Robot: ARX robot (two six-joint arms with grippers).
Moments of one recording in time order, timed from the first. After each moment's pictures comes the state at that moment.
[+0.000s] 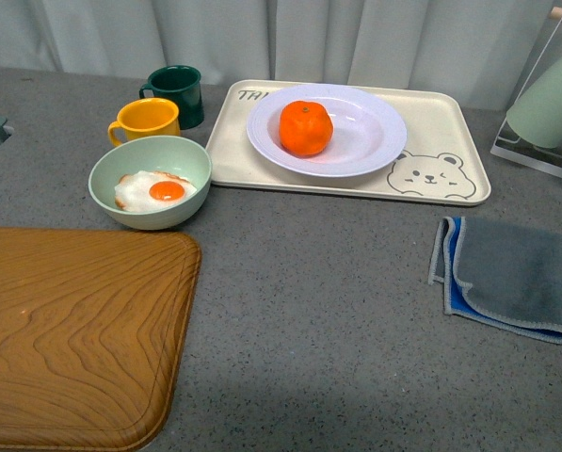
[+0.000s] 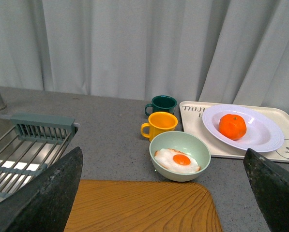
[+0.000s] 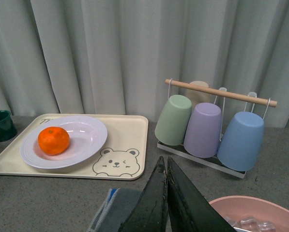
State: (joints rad) left arm 0.00 0.00 0.02 0.00 0.00 0.00; right arm 0.00 0.45 0.01 0.45 0.00 0.00
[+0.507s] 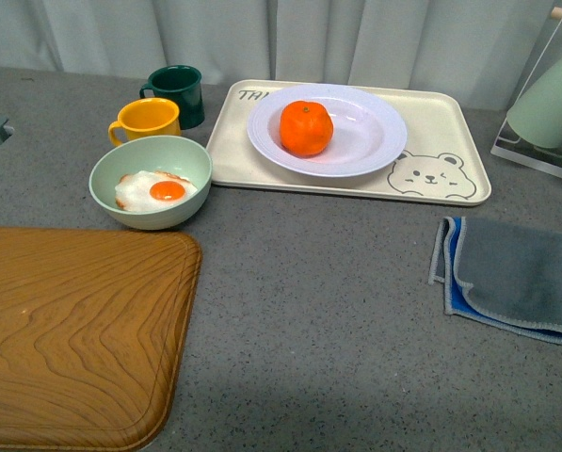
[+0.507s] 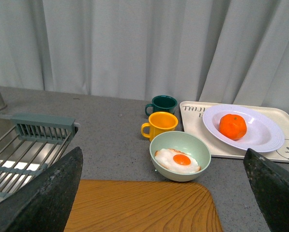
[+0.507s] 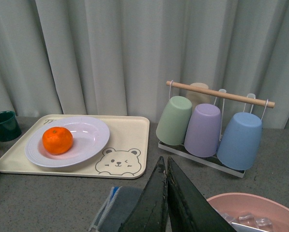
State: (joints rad) left arm 0.00 0.00 0.02 0.00 0.00 0.00; right arm 0.00 0.27 0.01 0.27 0.00 0.00
